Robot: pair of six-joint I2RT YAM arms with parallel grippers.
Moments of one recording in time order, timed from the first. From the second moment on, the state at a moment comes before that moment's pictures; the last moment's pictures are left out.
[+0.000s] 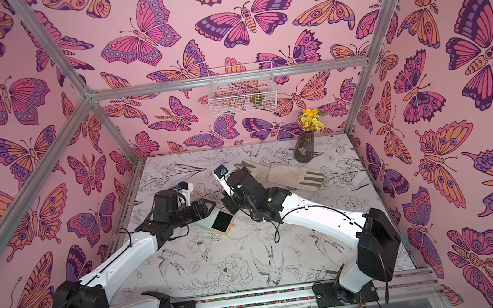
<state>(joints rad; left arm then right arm) -0.28 1.25 0.70 -0.12 0.43 -0.56 0.93 1.55 1.27 -0.26 0.13 0.10</state>
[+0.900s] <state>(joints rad) -0.21 1.48 0.67 -0.05 0.53 -0.63 0.86 1.89 1.13 0.08 -0.15 0.13</state>
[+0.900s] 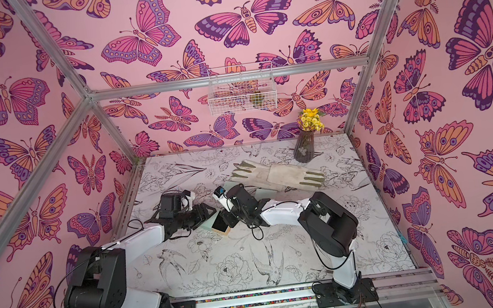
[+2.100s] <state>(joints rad) -0.21 1.48 0.67 -0.05 0.53 -0.64 0.86 1.98 1.13 0.14 -0.10 0.03</state>
